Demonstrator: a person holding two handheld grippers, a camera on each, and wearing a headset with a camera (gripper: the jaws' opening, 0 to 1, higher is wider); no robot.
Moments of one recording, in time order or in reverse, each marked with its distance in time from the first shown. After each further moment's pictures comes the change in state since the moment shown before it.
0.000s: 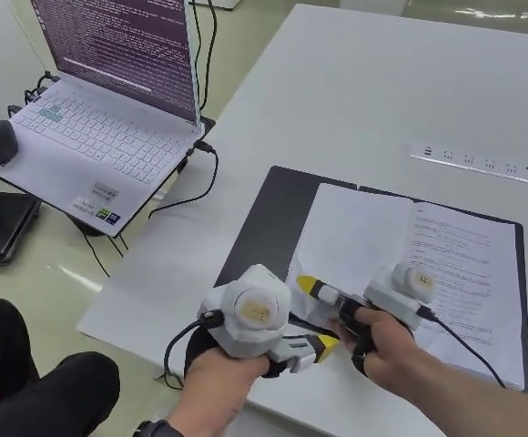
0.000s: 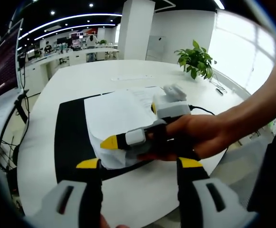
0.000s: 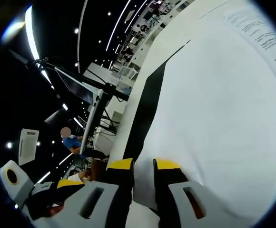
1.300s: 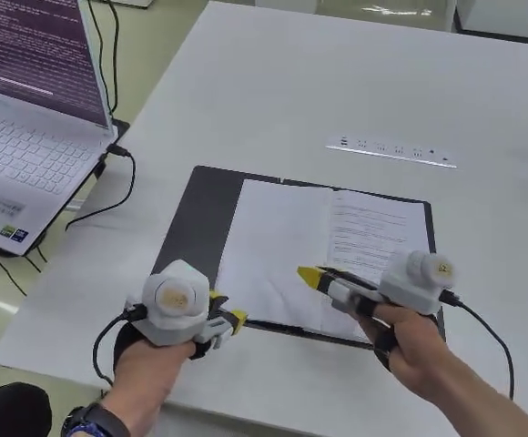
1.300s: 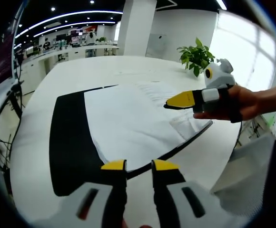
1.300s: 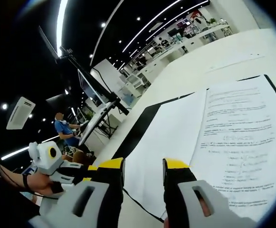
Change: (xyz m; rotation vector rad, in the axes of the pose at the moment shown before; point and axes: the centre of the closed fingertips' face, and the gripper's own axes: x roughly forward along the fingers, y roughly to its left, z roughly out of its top) left arm 0.037 0.029 -0.013 -0.011 0.022 -0.020; right arm -0.129 -0.015 0.062 -0.306 -0.099 -0.069
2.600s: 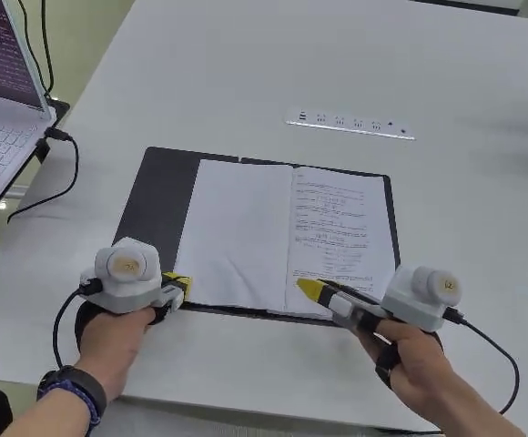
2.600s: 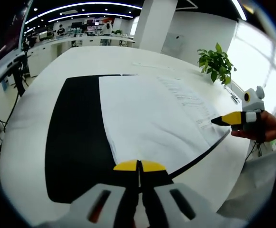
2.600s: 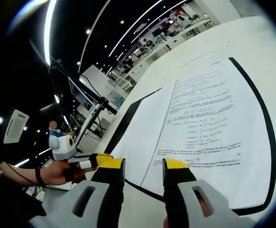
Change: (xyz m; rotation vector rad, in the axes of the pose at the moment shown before) left arm 0.029 0.031 -0.018 -0.136 0.042 0.062; right arm -0.049 -0.031 -0.030 0.097 -0.010 -0.070
